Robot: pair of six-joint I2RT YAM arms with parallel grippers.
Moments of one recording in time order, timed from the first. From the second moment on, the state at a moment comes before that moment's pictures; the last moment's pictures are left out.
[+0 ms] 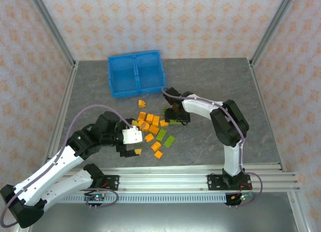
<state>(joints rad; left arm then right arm) -0.65 0.78 0.78 -0.79 0.30 0.70 0.65 1.97 1.34 -0.76 0.04 0.60</state>
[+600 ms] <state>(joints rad) -0.65 0.69 0.73 -0.69 0.25 0.69 0.70 1.71 1.43 -0.73 0.19 0.65</state>
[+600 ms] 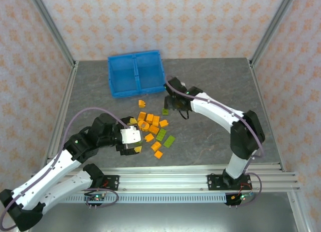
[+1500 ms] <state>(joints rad) -0.65 0.52 0.62 -0.47 0.00 0.61 0.66 2.62 2.60 -0.73 0.28 0.66</state>
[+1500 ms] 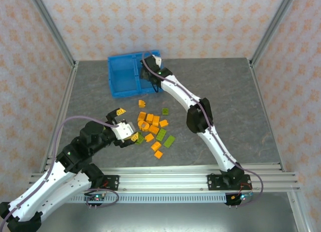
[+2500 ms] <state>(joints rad) -0.65 0.62 0.65 -0.57 0.14 0.66 0.74 1.75 1.34 -0.56 0.20 0.56</state>
